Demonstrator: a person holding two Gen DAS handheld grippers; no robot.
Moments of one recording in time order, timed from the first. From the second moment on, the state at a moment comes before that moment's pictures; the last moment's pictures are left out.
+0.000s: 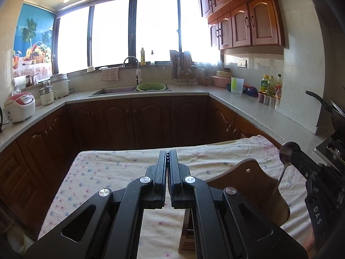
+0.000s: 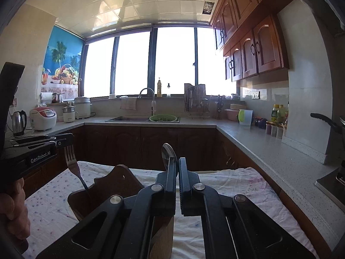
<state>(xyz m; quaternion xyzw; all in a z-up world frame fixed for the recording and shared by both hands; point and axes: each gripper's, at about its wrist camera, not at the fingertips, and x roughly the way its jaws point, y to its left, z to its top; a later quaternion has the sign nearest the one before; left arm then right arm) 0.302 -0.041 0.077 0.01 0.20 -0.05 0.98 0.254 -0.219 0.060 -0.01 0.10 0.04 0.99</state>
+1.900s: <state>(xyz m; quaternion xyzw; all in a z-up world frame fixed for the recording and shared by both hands) 0.137 0.038 0.013 -0.11 0.32 -0.05 0.94 0.104 -0.294 0.028 0.15 0.24 0.07 0.96</state>
